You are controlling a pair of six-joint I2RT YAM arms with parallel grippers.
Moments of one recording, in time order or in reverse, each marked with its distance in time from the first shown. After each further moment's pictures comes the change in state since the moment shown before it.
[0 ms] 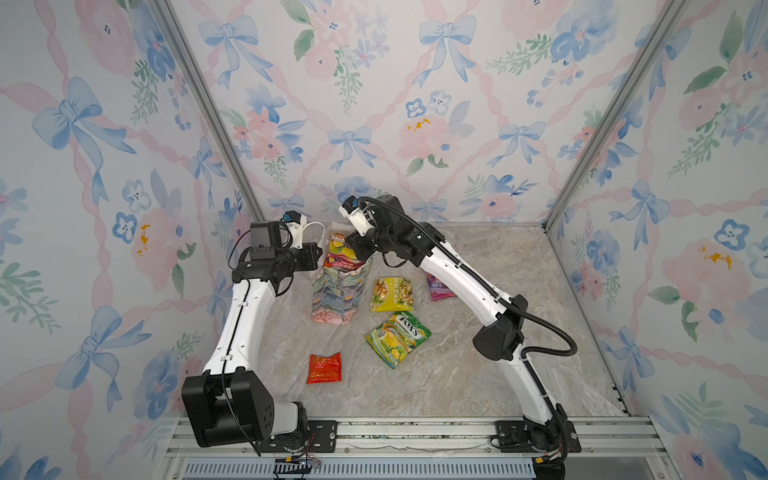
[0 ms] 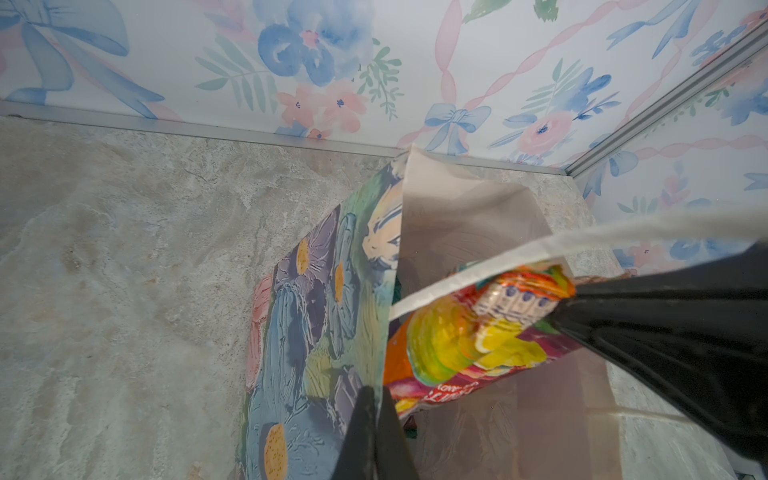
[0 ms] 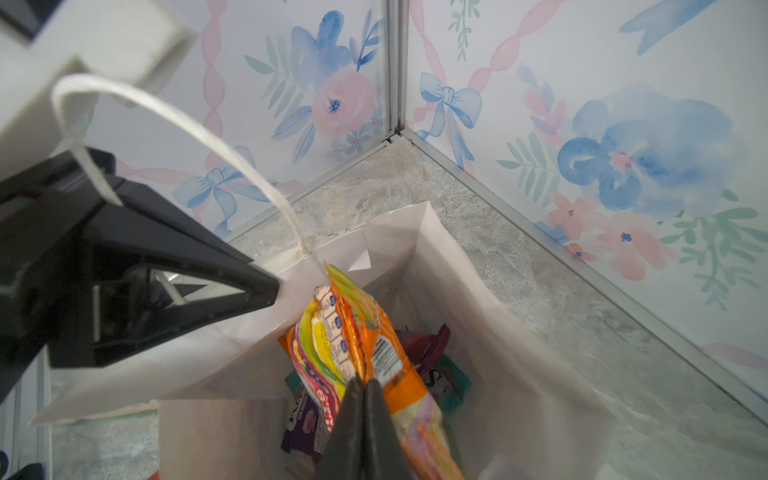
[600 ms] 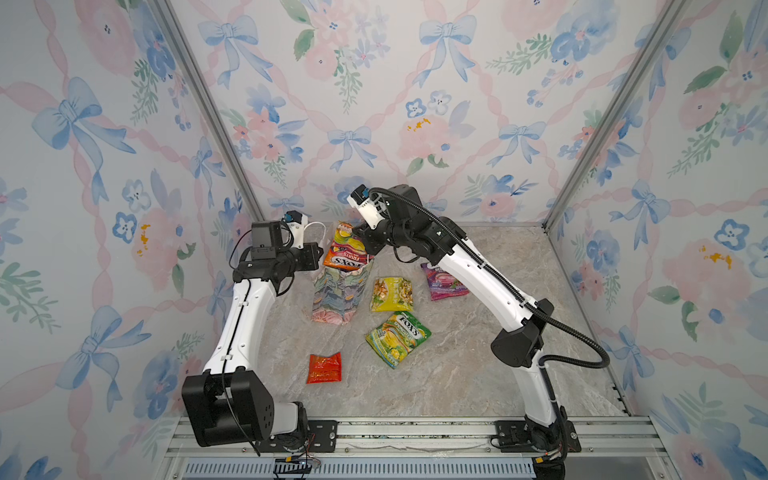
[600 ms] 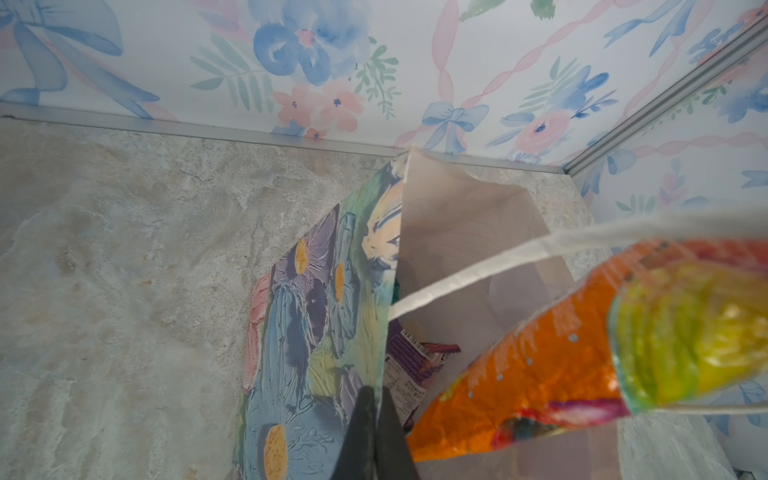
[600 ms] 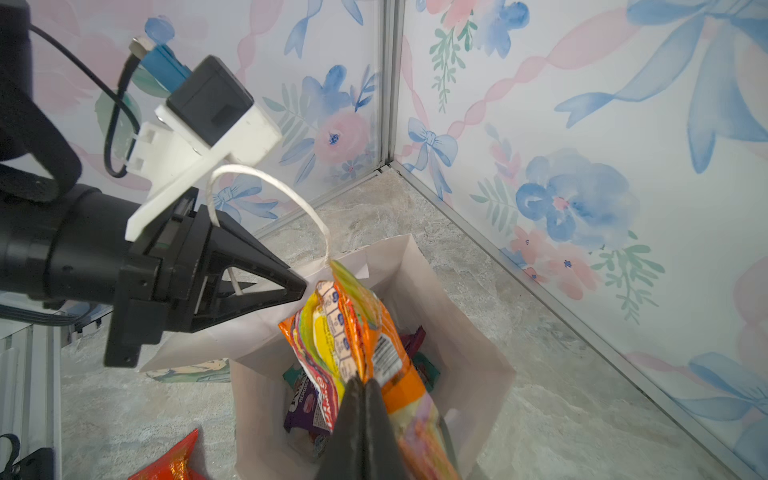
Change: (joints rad) left arm -0.006 0.002 0.000 0.001 0.000 0.000; right arm 0.006 -0.197 -0.146 0.002 0.024 -0.059
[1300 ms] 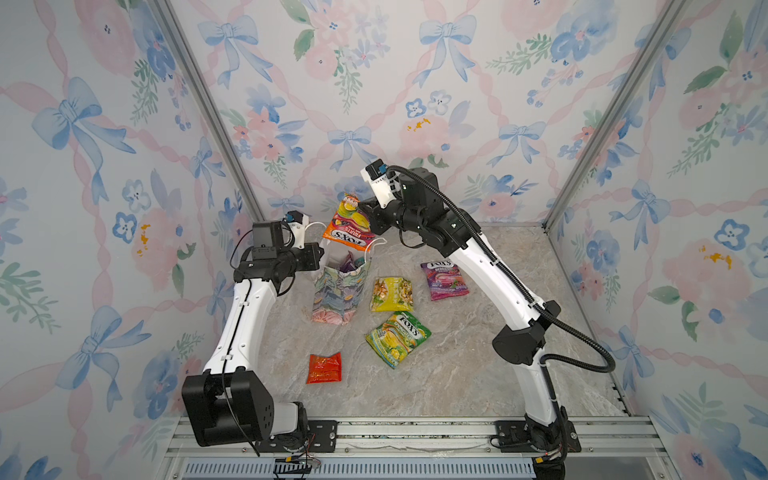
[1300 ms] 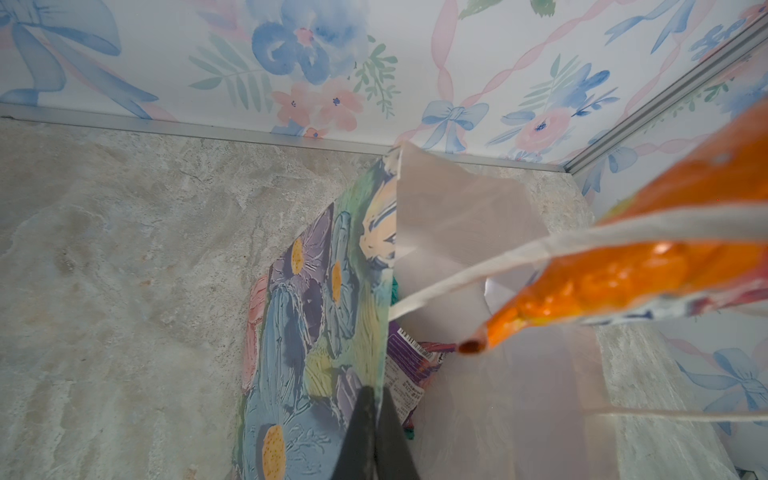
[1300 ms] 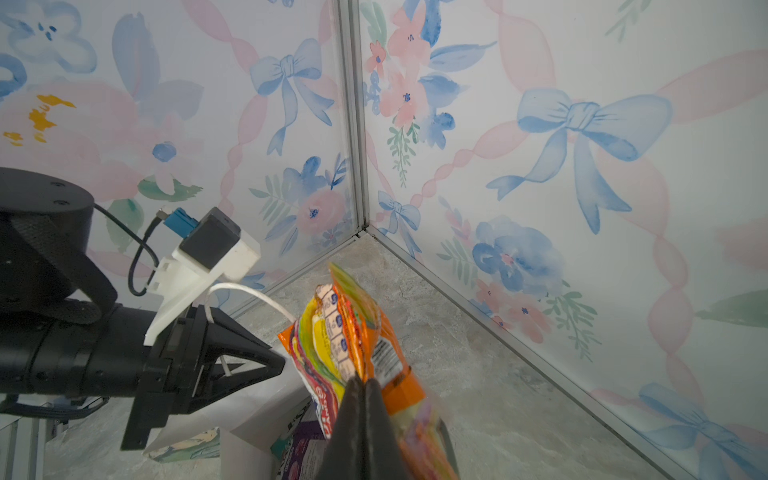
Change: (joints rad) left arm -0.007 0.000 0.000 0.000 -0.007 0.000; right arm -0.047 0.000 0.090 0.064 0.028 0.047
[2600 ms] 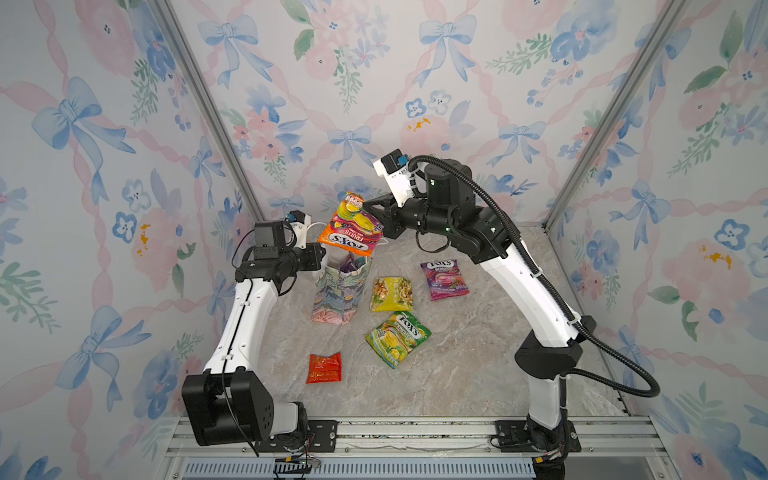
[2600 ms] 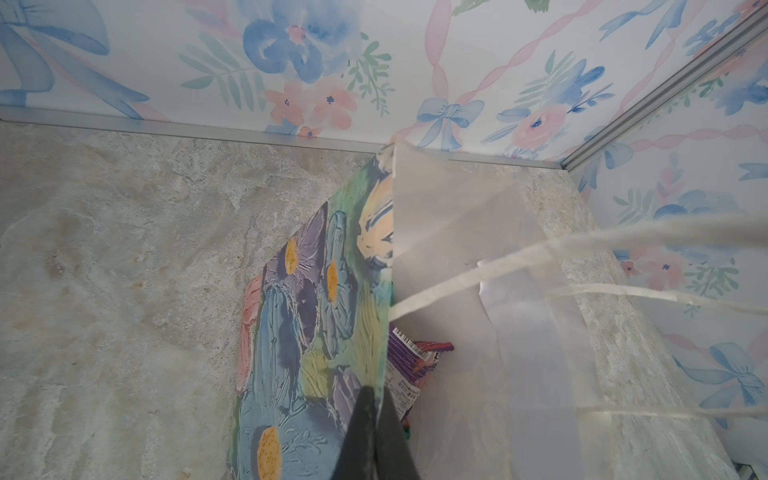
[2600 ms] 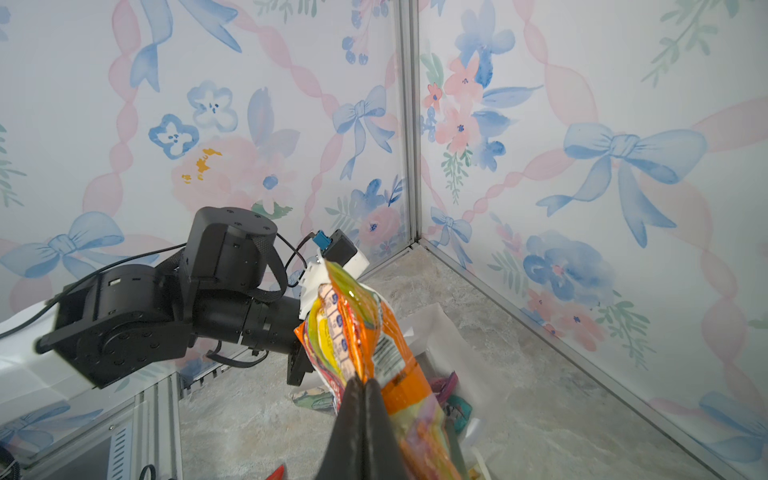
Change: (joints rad) left arm -0.013 0.000 0.000 0.000 -0.001 0.000; right arm 0.051 -0.158 0.035 -0.110 -0.089 0.085
